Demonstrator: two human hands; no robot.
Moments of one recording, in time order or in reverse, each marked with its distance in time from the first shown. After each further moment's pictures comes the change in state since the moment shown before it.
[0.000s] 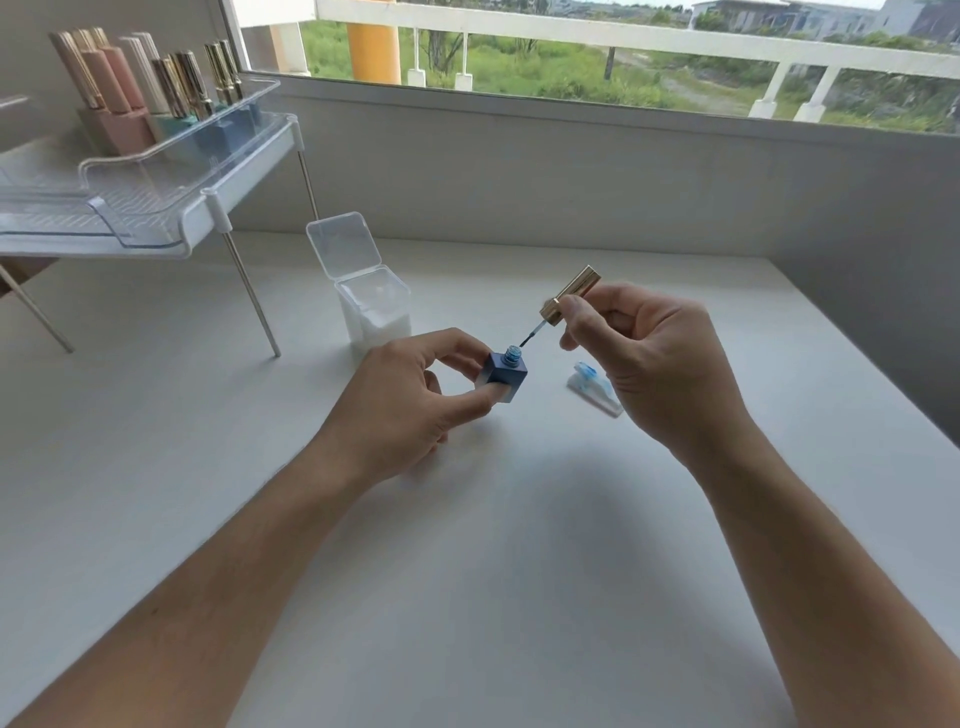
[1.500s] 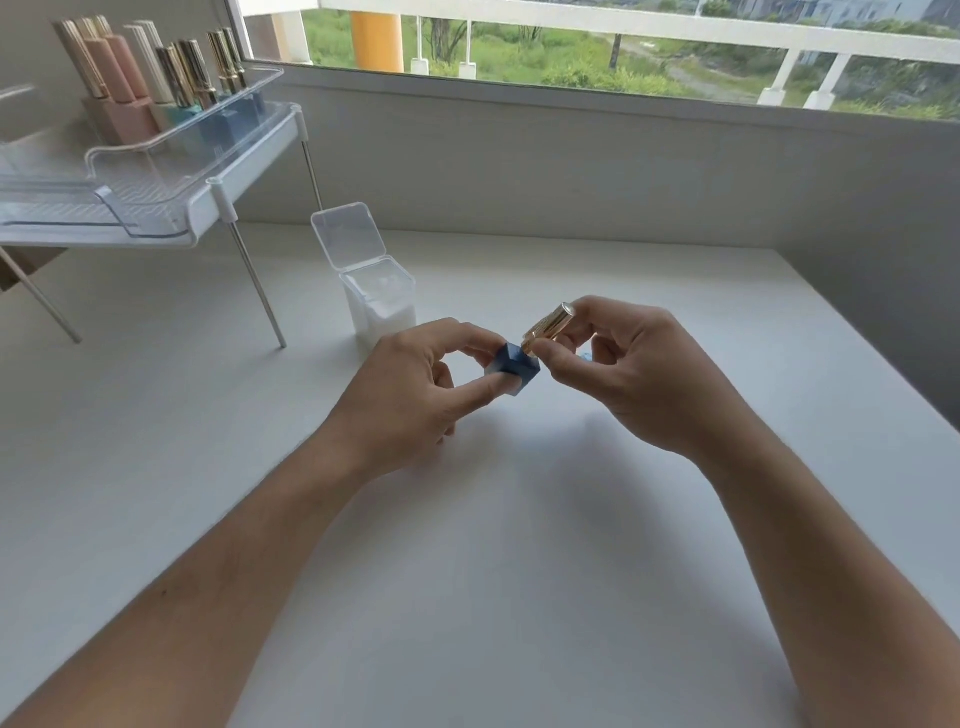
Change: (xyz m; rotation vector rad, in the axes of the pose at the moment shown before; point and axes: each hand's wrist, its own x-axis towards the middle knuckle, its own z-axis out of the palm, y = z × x) left_hand -0.001 -0.004 -0.002 0.018 -0.033 0.087; right_hand -0.002 0.007 -0.004 -0.262 -0.243 -0.068
